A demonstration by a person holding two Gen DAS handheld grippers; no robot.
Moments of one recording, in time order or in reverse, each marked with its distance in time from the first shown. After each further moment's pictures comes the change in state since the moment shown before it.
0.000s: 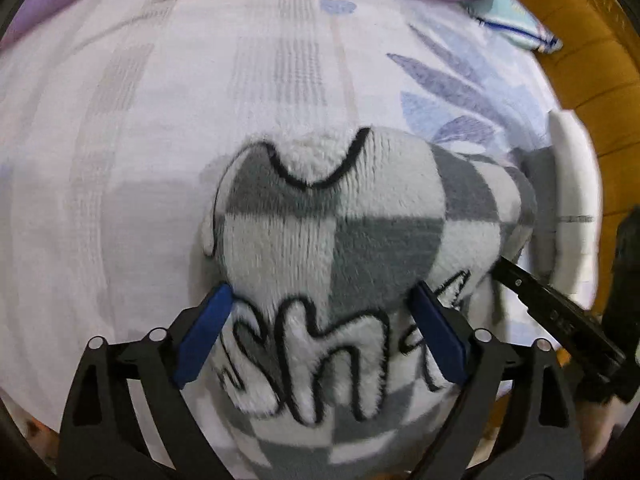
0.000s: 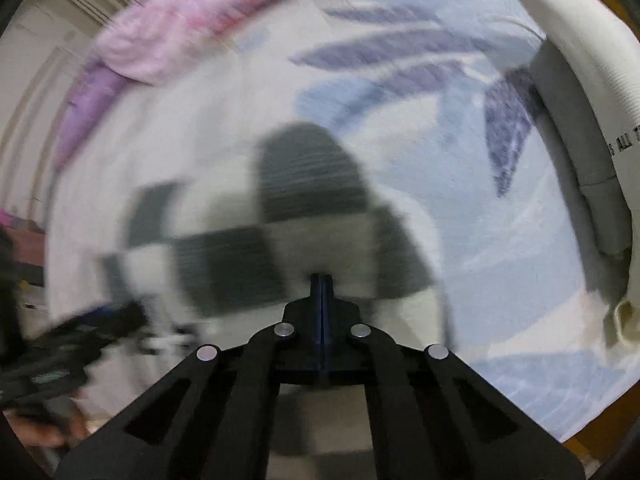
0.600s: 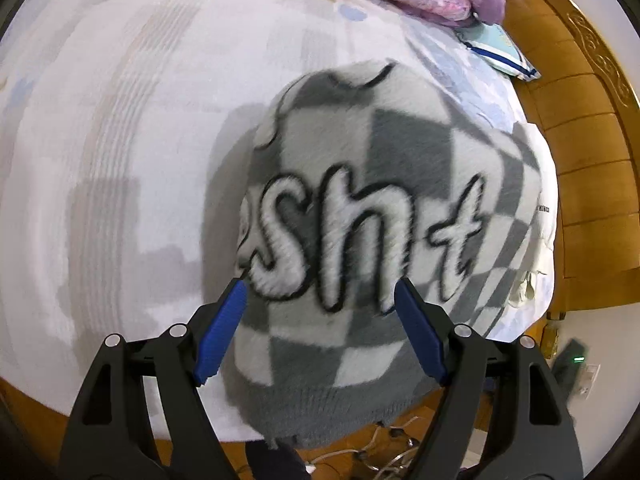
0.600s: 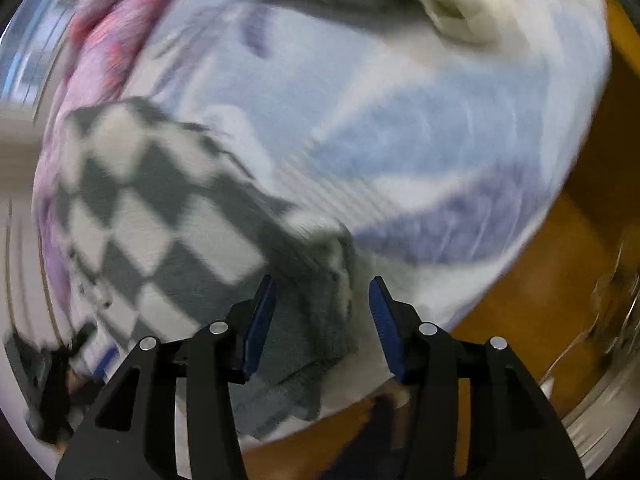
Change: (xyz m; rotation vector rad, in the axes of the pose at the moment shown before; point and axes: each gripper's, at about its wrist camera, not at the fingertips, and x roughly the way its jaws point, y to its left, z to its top) left arm -0.054 0.040 -0.078 -0.118 -0.057 -0.178; right arm -0.088 -0.065 -0.163 0.521 -0.060 -0.028
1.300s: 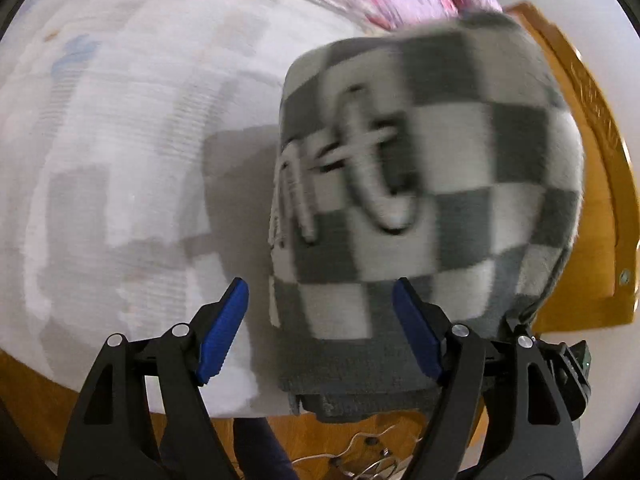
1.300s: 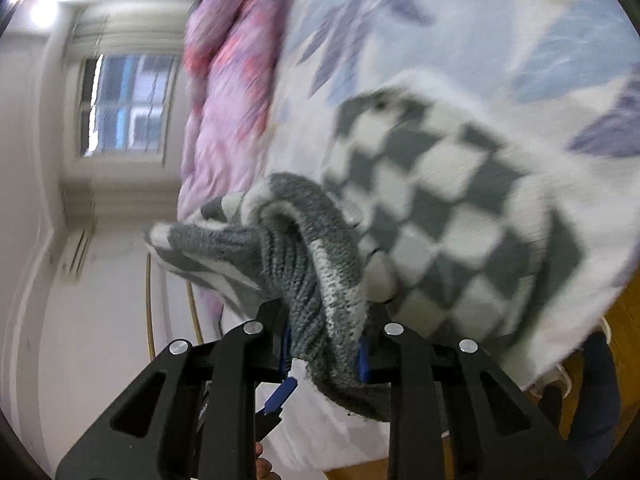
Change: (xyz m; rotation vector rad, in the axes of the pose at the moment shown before) left arm -0.053 0.070 -0.034 -0.119 -0.041 -0.064; right arm -0.015 0.062 -0.058 0.267 -0.073 0.617
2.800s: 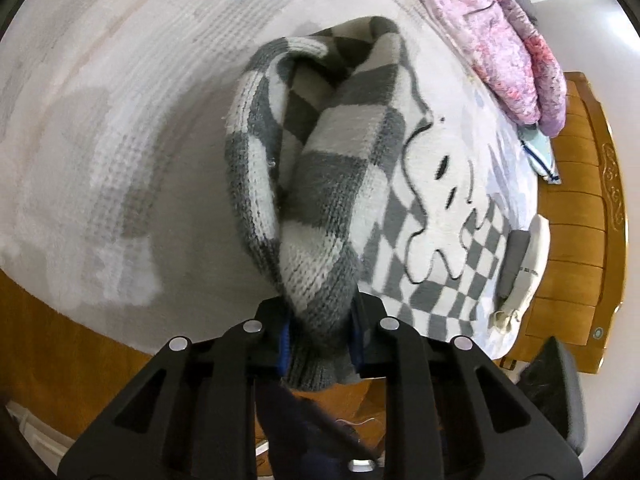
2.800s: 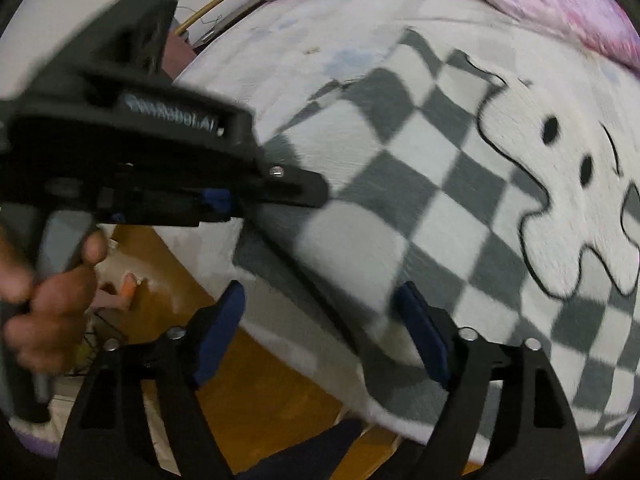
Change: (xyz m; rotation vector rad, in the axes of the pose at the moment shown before) left arm -0.073 0.196 -0.018 -0.276 0.028 -0.043; right arm 0.195 0.091 -0.301 -1.325 0.634 -0.193
